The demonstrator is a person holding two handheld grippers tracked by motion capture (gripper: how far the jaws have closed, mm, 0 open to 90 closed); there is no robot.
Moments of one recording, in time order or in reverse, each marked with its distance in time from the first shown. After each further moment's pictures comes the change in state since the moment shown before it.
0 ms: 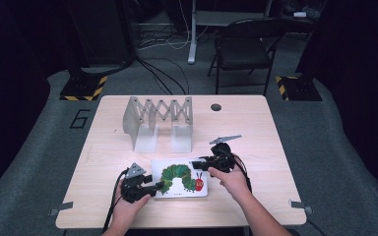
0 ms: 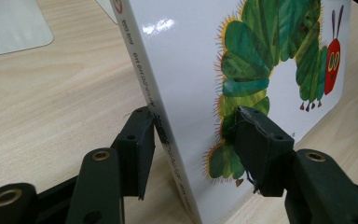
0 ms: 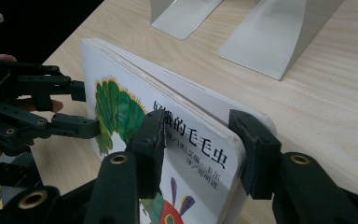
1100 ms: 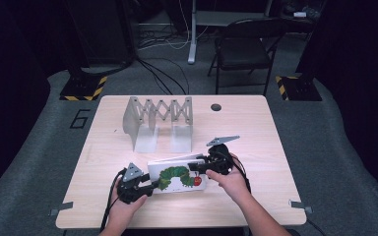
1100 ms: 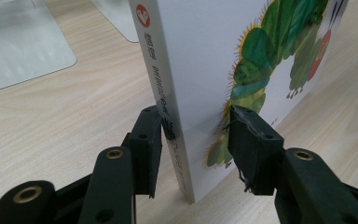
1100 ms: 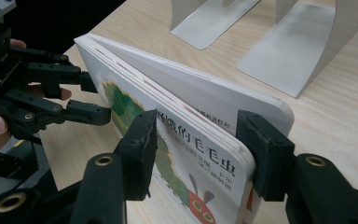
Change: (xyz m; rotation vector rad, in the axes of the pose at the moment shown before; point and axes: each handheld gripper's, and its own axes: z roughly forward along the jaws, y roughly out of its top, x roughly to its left) left arm -0.002 0.002 -0.013 -0.029 0.049 0.092; right arm 0.018 0.003 -0.007 -0.015 0.017 -0.097
